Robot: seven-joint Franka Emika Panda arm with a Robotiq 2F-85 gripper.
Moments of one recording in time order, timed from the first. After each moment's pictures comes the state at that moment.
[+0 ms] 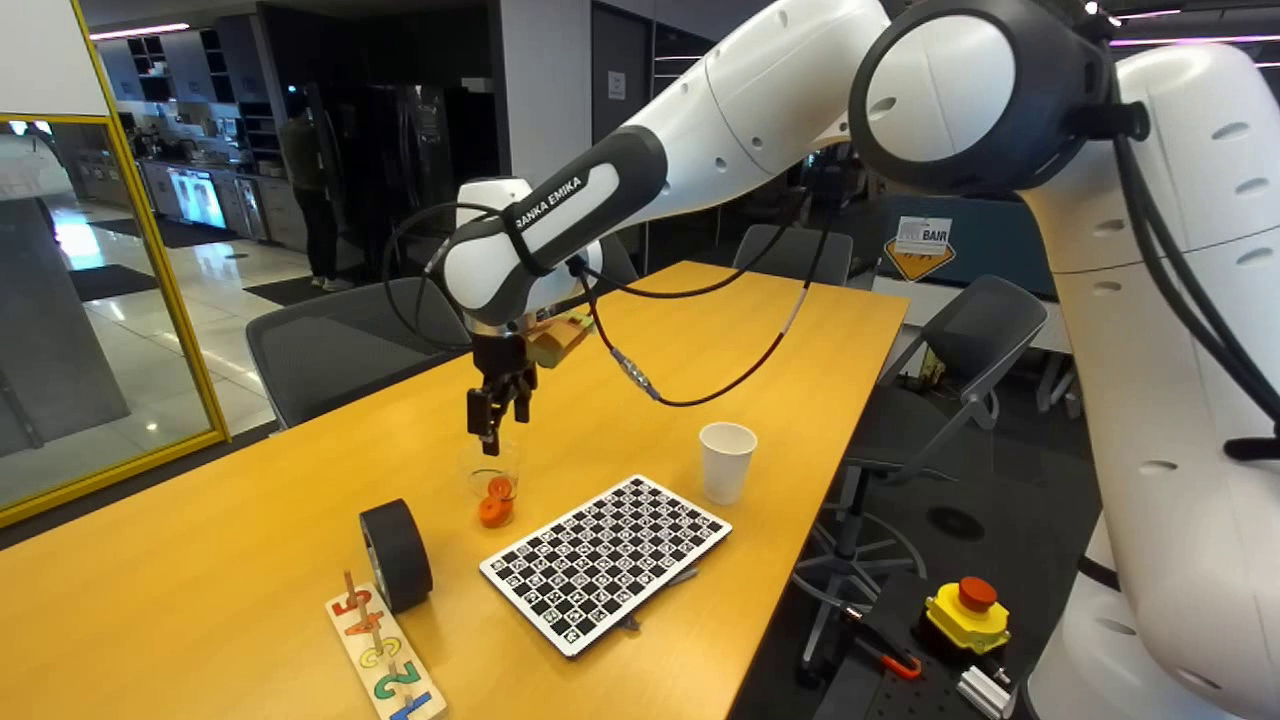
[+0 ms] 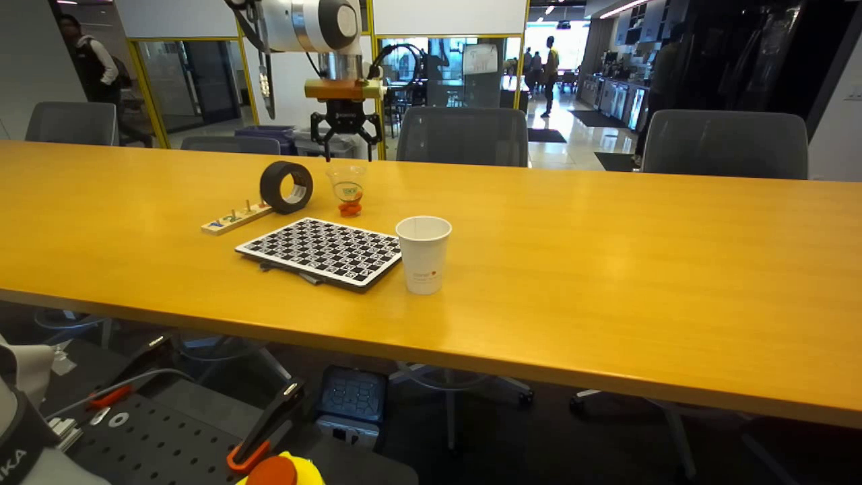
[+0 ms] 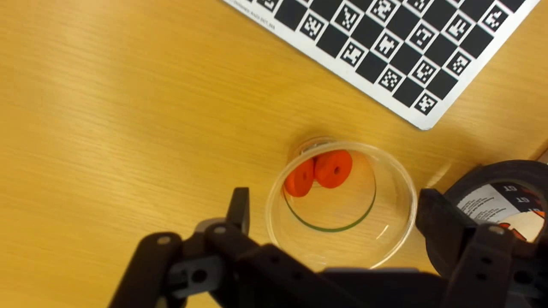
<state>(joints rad) 0.04 0.47 0.12 -1.70 -0.07 2.20 -0.31</state>
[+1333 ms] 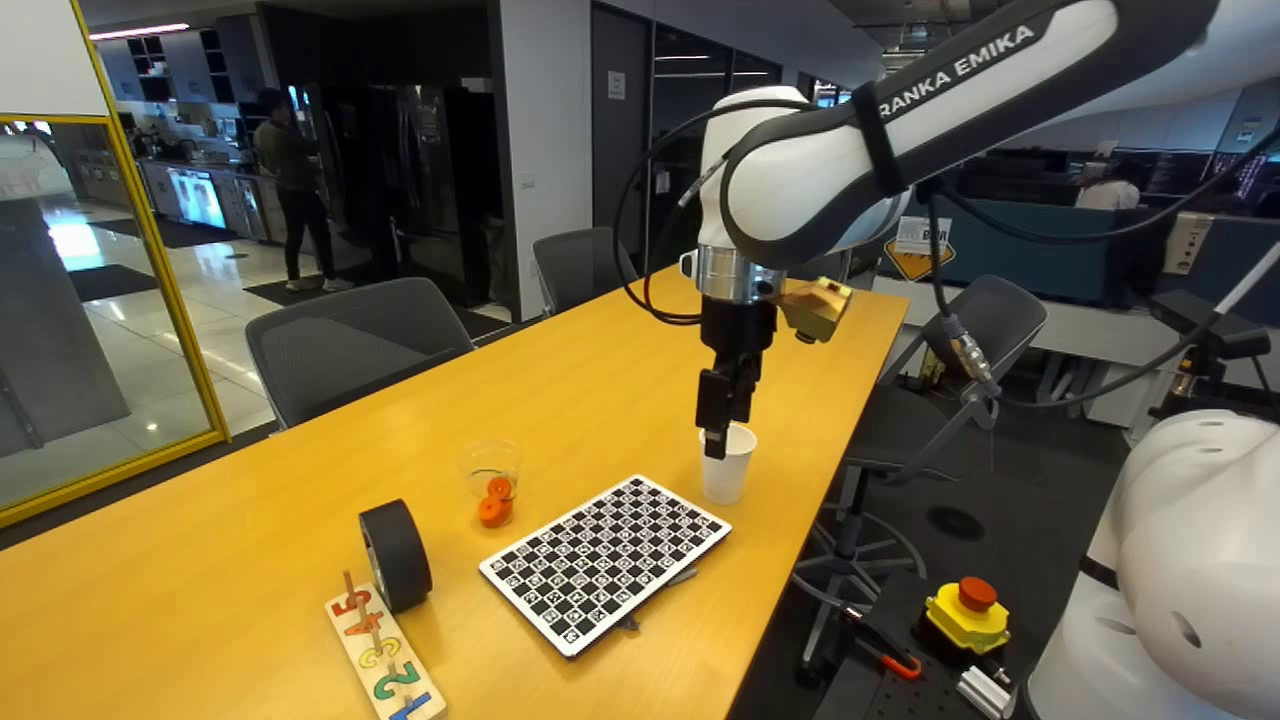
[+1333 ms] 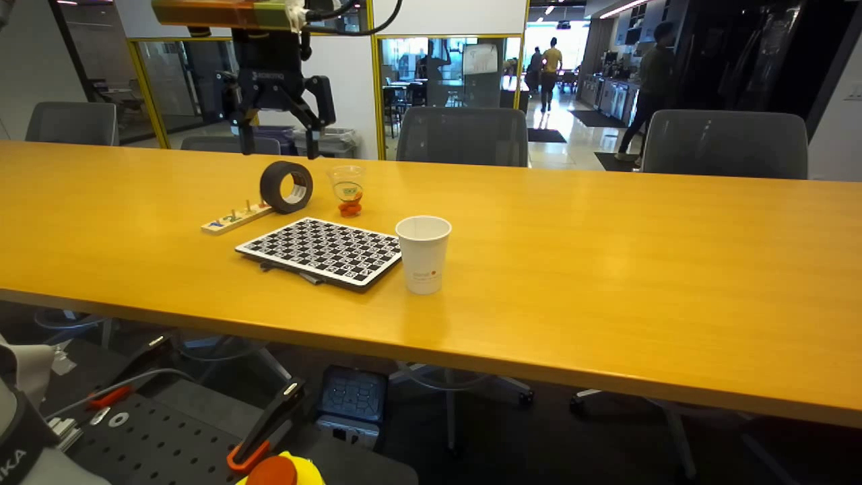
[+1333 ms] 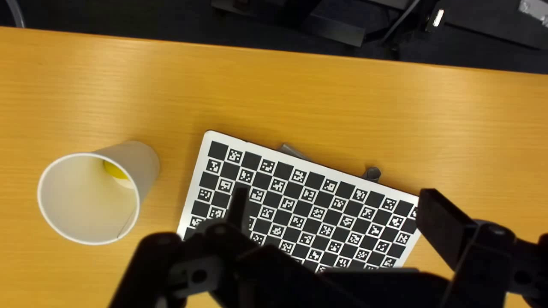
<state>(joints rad) 0.02 -0.48 -0.01 -2.61 -0.01 2.09 -0.27</state>
